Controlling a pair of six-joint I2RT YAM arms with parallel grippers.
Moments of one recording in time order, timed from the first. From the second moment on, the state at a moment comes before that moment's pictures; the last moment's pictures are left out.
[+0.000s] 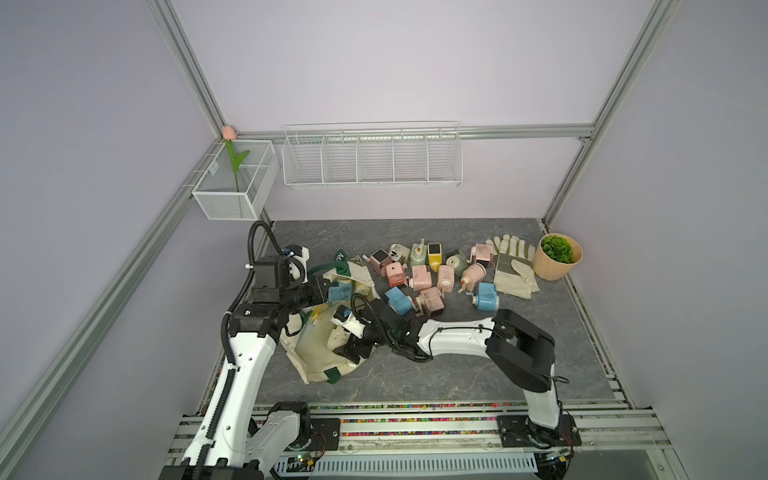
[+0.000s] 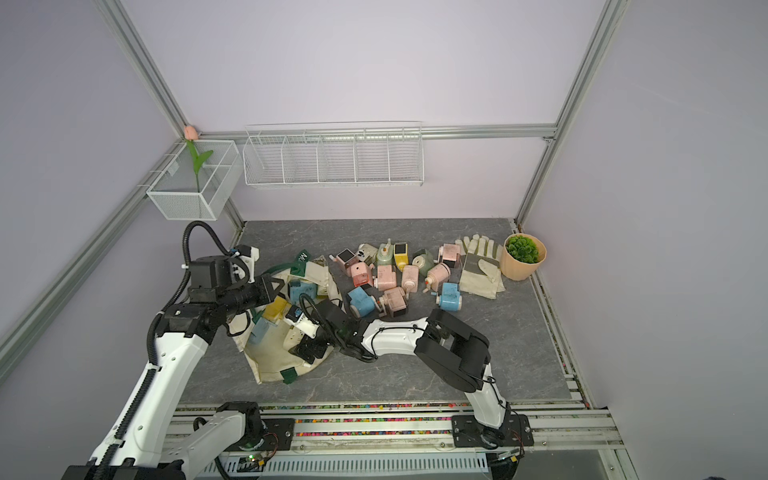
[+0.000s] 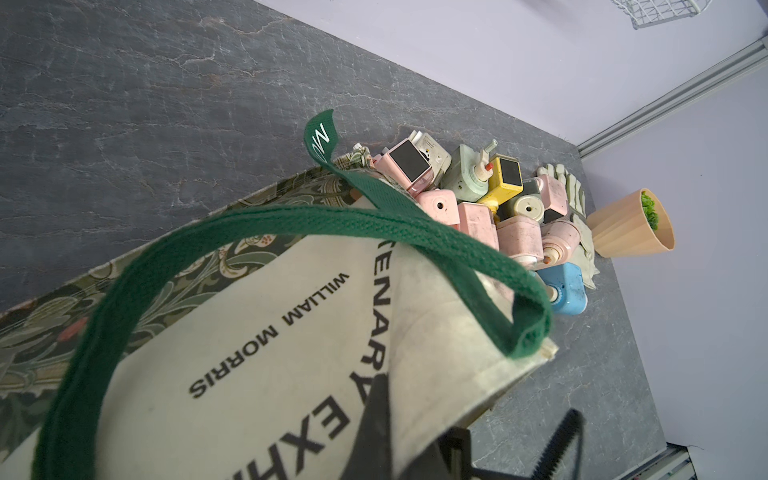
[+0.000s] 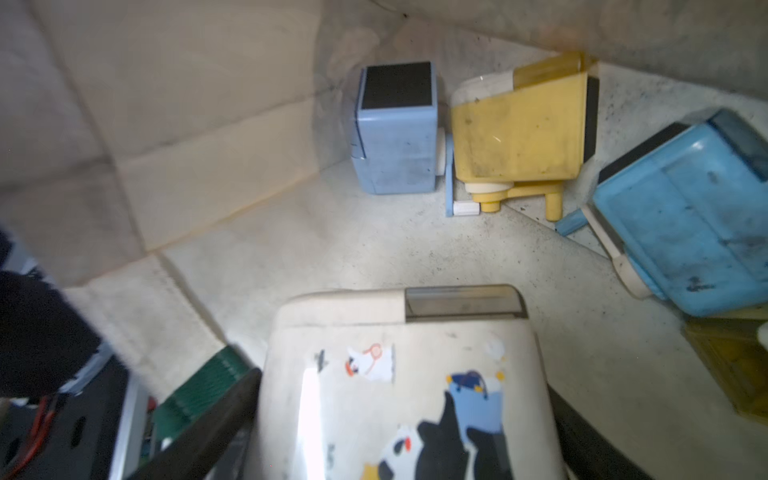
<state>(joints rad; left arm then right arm) -0.09 1.00 1.01 -0.69 0.38 -0.33 1.14 1.97 1.24 0.19 -0.22 -0.01</state>
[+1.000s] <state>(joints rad) -0.09 1.00 1.01 -0.69 0.38 -0.33 0.88 1.33 0.68 0.05 0.32 0.11</state>
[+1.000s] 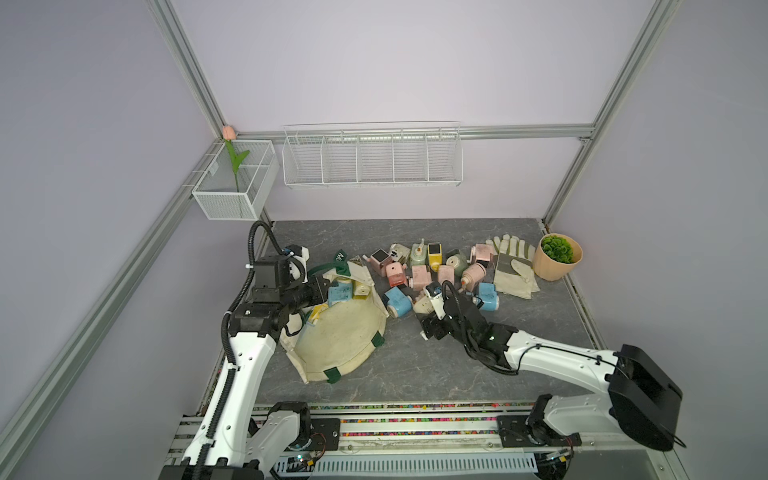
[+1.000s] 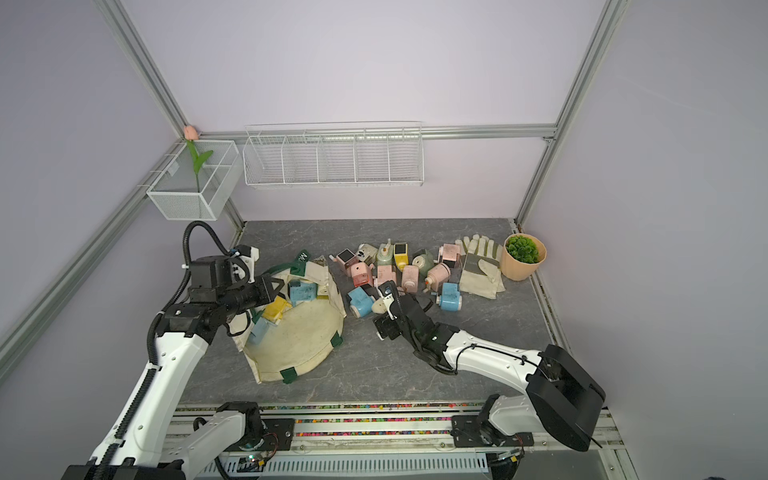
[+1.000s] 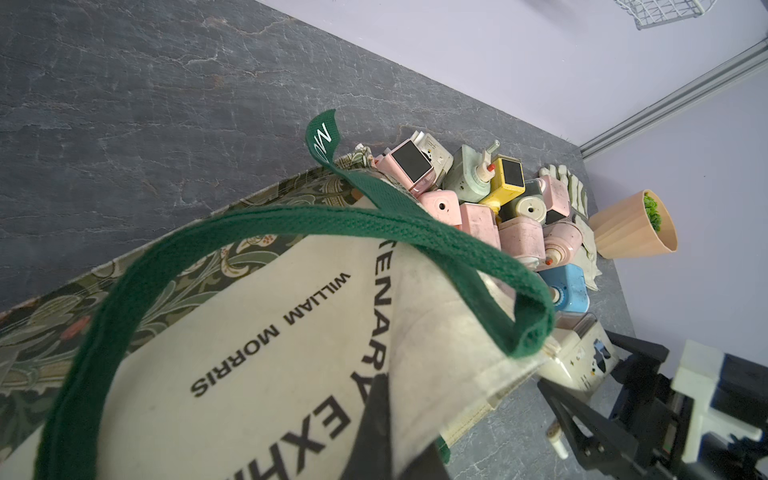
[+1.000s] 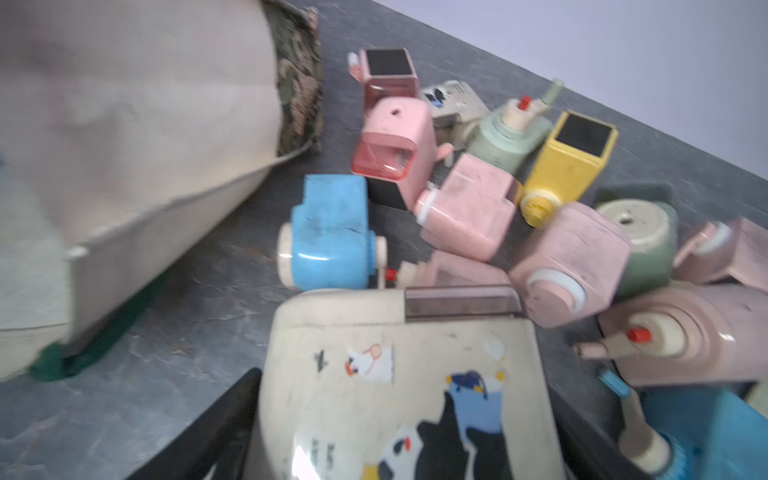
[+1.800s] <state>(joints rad) -0.09 0.99 1.01 -0.69 0.39 -0.34 0.57 1.55 0.68 0.08 0.27 0.29</state>
